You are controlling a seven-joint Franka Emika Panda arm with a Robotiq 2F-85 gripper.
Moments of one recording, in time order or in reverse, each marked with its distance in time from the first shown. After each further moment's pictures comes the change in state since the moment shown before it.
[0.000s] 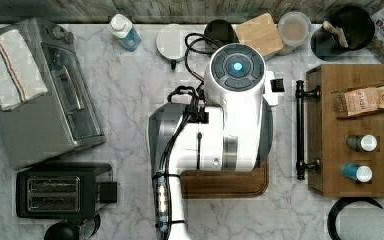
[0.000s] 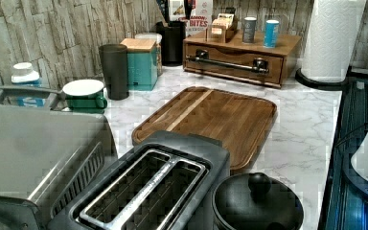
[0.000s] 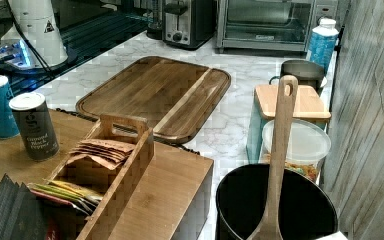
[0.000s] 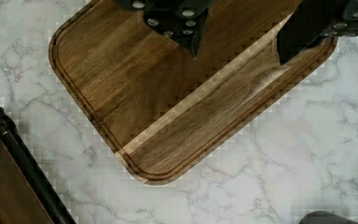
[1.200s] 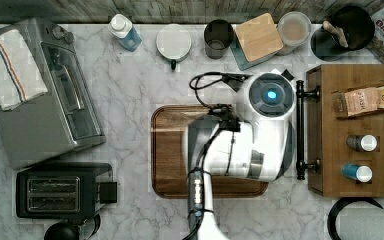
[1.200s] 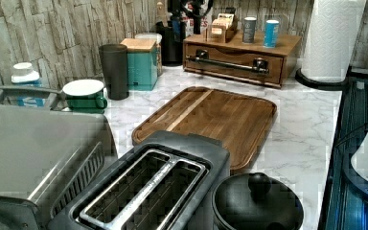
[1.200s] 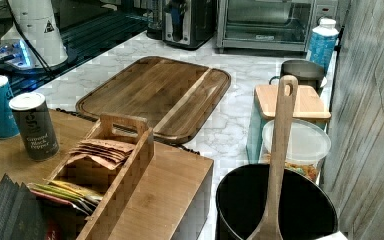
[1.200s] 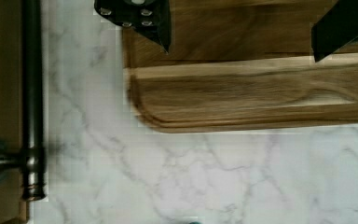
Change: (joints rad) arm -0.041 -0.005 -0.096 -0.213 0.008 0.292 -0.760
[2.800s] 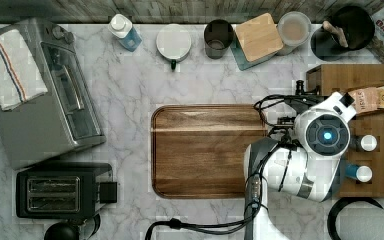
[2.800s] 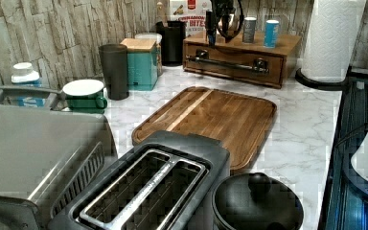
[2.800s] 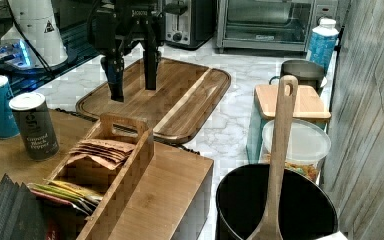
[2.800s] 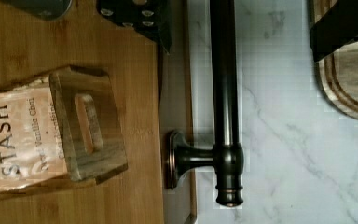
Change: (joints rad) arm -0.143 0.068 -0.116 -0.133 -0.231 0.394 -0.068
